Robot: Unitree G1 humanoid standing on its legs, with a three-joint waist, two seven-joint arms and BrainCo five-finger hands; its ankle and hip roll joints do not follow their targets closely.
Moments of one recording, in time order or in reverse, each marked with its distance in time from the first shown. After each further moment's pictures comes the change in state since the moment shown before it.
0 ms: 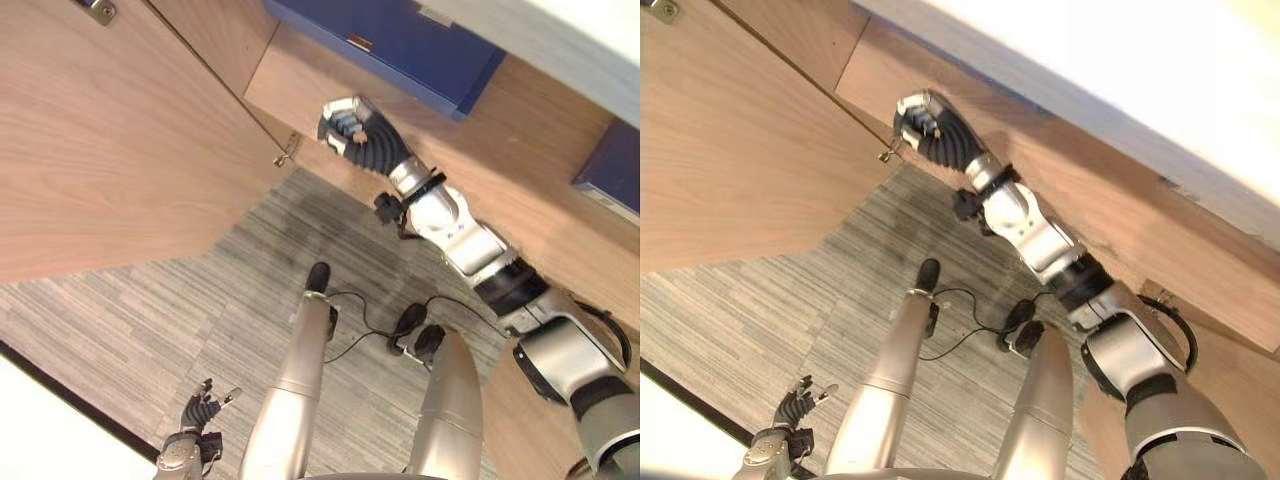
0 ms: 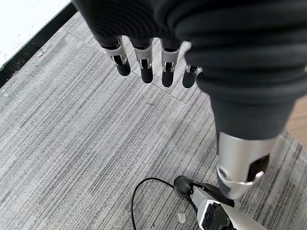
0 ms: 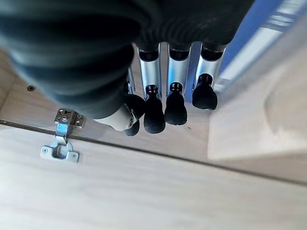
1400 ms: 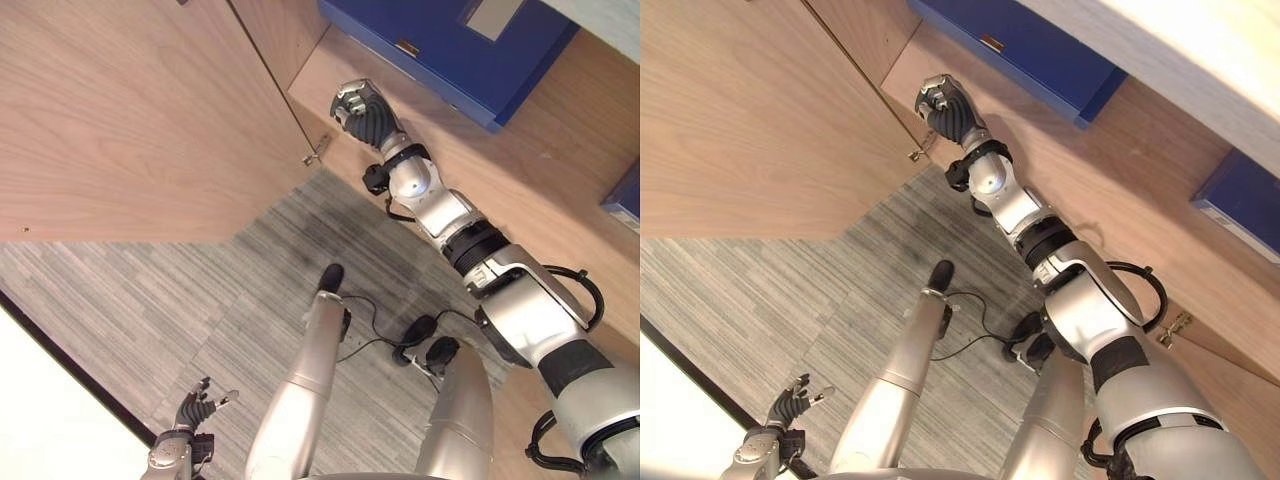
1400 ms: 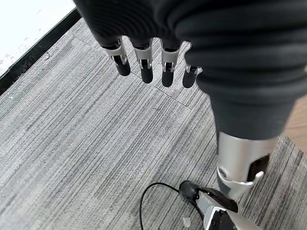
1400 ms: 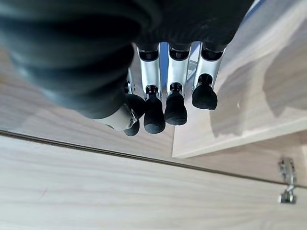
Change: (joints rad) left arm 0.001 0.069 -0.070 -0.017 -0.024 0.001 -0.020; right arm -0.216 0.178 0.028 0.540 0.043 0.066 -0.075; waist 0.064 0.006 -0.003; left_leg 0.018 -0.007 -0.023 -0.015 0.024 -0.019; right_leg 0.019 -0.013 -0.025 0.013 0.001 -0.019
